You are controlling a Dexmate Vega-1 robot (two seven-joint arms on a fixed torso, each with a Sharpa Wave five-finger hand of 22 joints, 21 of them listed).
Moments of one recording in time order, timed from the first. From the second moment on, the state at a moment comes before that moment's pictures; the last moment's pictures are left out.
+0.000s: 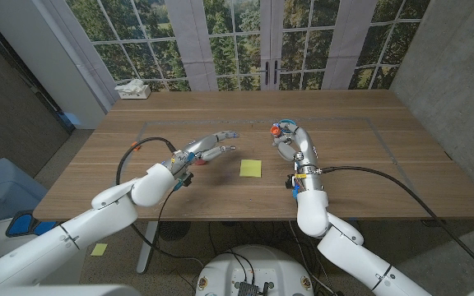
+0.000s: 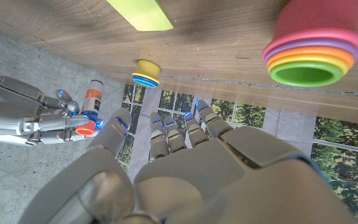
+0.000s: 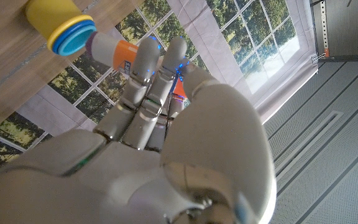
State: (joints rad) left arm 1.10 0.92 0.46 -1.96 0.26 -0.08 0.14; left_hand 0.20 0.15 0.75 -0.13 0.17 0.28 -0.09 0.17 0.17 0.15 -0.14 0.18 0.17 0.09 -0.04 0.18 0.17 0.13 0.03 0.19 0.17; right arm -1.20 -0.47 -0.57 -1.92 -0.27 0.01 -0.75; right_hand 1.38 0.09 0.52 -0.17 0.17 0.80 0.12 0.41 0.31 0.82 0.07 0.34 0.54 1.15 -0.21 0.54 0.51 0.88 -0.11 1.35 0.18
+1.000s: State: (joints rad) left arm 1.11 0.95 0.49 -1.97 0.36 -0.04 0.12; left_hand 0.20 0.15 0.72 -0.12 0.17 0.25 -0.08 0.17 0.17 0.15 -0.14 0.19 0.17 0.09 -0.04 0.18 0.17 0.13 0.03 0.19 0.17; right arm -1.24 -0.44 -0.54 -1.95 -0.12 0.09 -0.64; right_hand 1.38 0.09 0.52 -0.17 0.17 0.80 0.12 0.41 0.31 0.82 0.07 0.33 0.55 1.15 -0.21 0.54 0.52 0.89 -0.12 1.35 0.18
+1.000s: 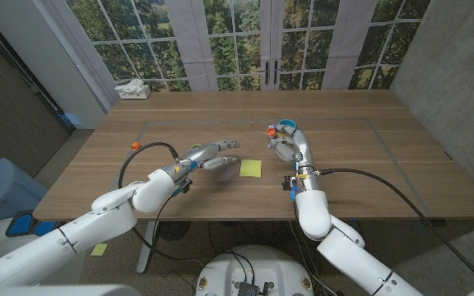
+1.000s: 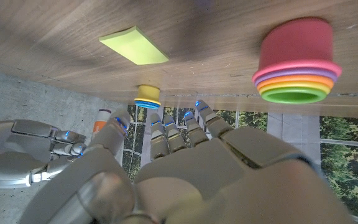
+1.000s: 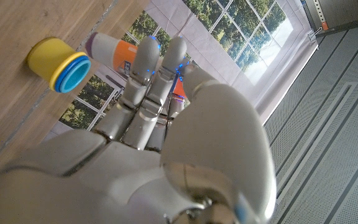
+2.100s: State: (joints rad) left arm 1.06 0.95 0.55 -1.97 0.41 0.02 0.02; left_hand 0.16 0.12 0.66 -0.12 0.17 0.27 -0.08 0.18 0.17 0.16 -0.15 0.19 0.17 0.07 -0.04 0.18 0.17 0.08 0.01 0.19 0.17; right arm -1.25 -0.45 -0.54 -1.96 -0.03 0.13 -0.56; right_hand 1.38 0.09 0.52 -0.17 0.17 0.80 0.12 0.41 0.32 0.83 0.07 0.32 0.56 1.15 -0.21 0.53 0.53 0.90 -0.12 1.34 0.18
